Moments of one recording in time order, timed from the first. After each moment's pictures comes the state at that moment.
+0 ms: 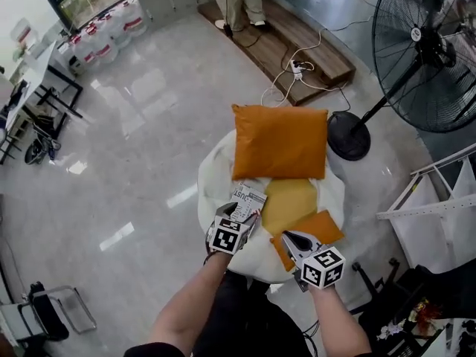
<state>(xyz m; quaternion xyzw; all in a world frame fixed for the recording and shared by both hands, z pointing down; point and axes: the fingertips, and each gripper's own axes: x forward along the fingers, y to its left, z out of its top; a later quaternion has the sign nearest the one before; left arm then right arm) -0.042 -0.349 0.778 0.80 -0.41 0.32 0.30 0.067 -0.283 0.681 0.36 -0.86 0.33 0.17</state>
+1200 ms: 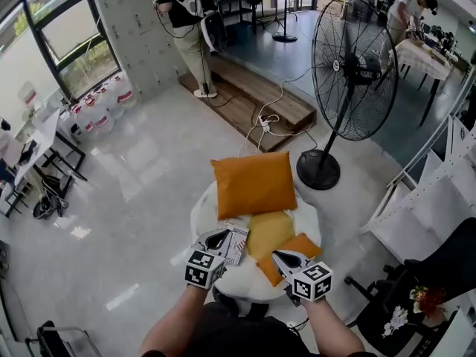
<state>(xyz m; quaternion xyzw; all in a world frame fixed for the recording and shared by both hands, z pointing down) 0.021 -0.260 0.513 0.88 -0.40 0.23 0.13 0.146 -0.185 0.532 0.39 -0.87 0.28 0.09</state>
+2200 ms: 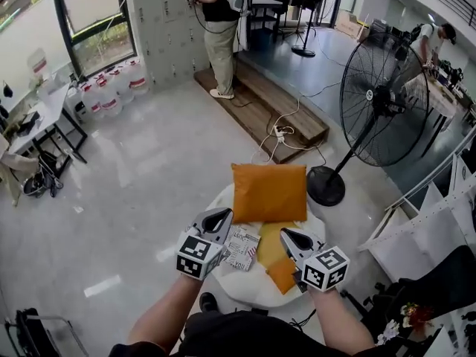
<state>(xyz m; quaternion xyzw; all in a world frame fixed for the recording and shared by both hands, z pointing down) -0.128 -0.319 0.393 0.89 -0.43 0.13 0.07 0.008 -0.270 0.403 0.40 -0.89 0.17 0.10</state>
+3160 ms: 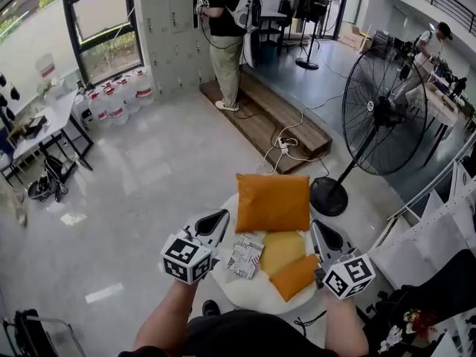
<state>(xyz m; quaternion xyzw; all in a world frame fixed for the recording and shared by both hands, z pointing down) -0.157 -0.297 0.341 0.90 -0.42 0.05 0.07 0.056 -0.259 0.310 0.48 -0.87 0.04 0.03</state>
